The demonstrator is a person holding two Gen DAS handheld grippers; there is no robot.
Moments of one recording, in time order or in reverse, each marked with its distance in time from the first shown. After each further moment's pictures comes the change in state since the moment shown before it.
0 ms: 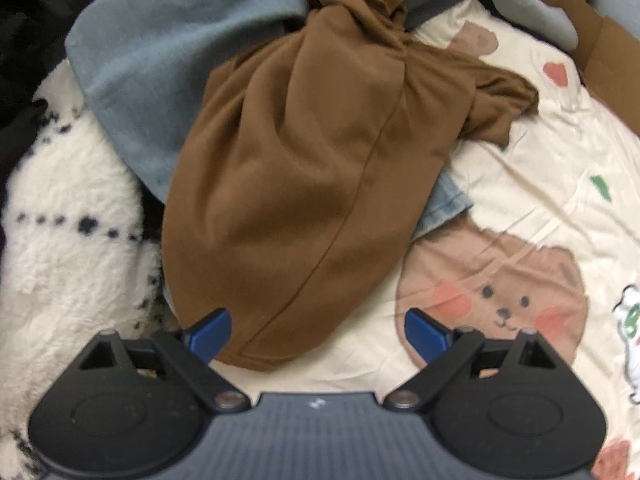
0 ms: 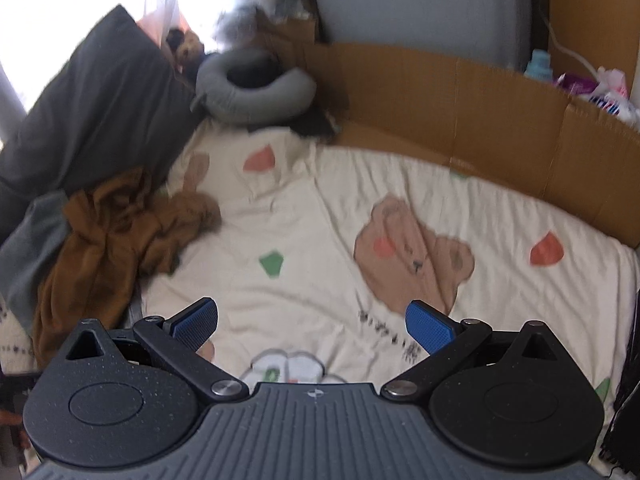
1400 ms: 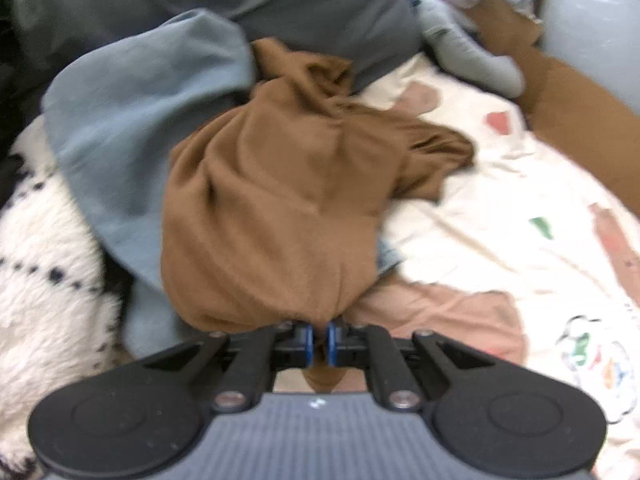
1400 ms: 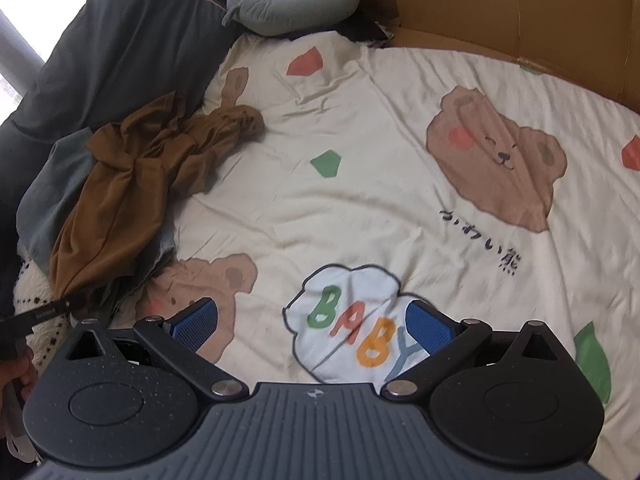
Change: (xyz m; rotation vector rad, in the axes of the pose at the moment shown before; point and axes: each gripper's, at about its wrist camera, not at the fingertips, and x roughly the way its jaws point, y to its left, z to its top) left arm -0.045 -0.028 0.009 0.014 -0.201 -0.156; right arm 0.079 0.021 -0.069 0.045 0.172 0.197
